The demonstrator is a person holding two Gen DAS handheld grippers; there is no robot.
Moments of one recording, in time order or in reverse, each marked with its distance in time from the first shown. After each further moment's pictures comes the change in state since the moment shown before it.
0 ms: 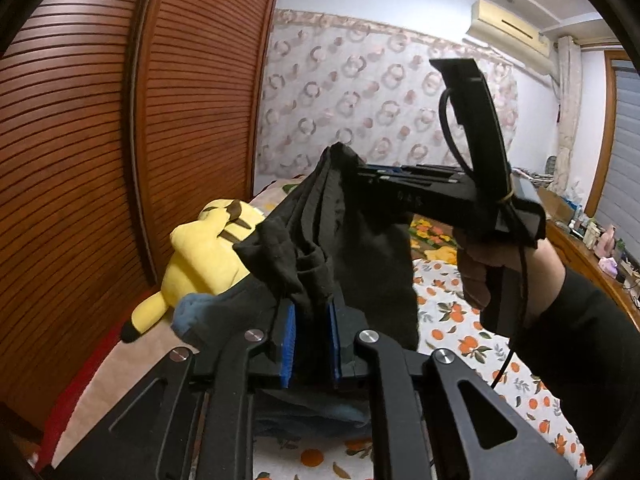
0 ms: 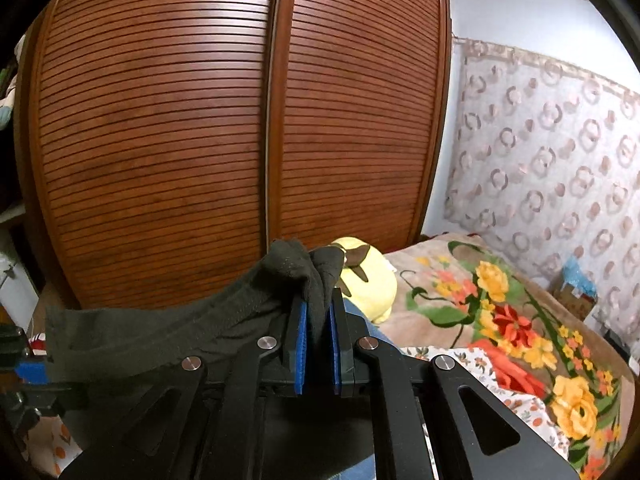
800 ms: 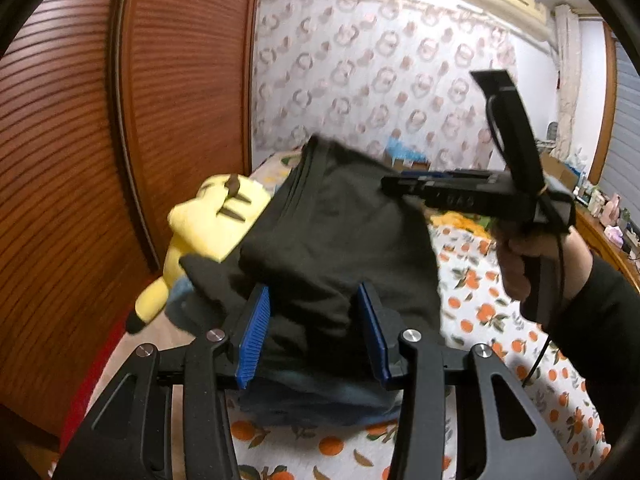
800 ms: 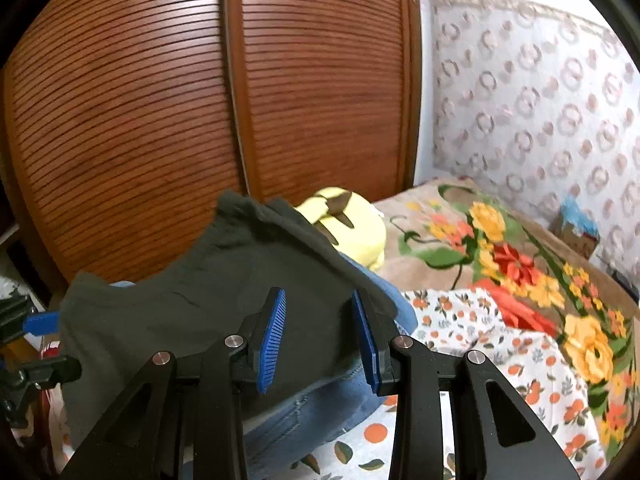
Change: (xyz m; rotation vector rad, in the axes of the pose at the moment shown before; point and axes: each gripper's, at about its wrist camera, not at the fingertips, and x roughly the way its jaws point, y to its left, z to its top) left arm 0.032 0.011 -0.011 0.065 0.119 0.011; right arm -0.017 -0.052 -0.018 0.139 0.133 0.001
